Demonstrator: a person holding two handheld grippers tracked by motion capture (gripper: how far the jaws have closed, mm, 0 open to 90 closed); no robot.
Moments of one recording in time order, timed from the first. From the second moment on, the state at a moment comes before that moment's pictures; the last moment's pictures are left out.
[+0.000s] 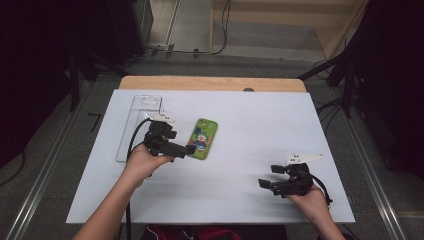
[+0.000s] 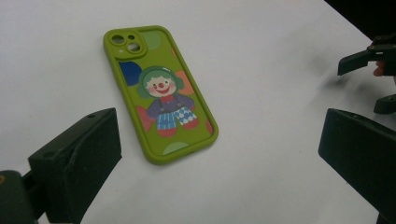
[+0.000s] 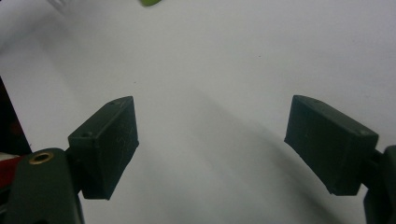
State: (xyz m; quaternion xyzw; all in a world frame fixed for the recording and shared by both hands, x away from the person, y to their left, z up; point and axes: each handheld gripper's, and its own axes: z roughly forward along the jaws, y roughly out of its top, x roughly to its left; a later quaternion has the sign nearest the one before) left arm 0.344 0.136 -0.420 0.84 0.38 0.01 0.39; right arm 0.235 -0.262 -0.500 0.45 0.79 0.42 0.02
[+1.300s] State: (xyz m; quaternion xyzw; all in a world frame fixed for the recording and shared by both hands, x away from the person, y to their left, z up) left arm 0.381 0.110 -0.432 0.84 0.40 0.03 0.37; right arm 0.235 -0.262 -0.500 0.45 0.79 0.42 0.02
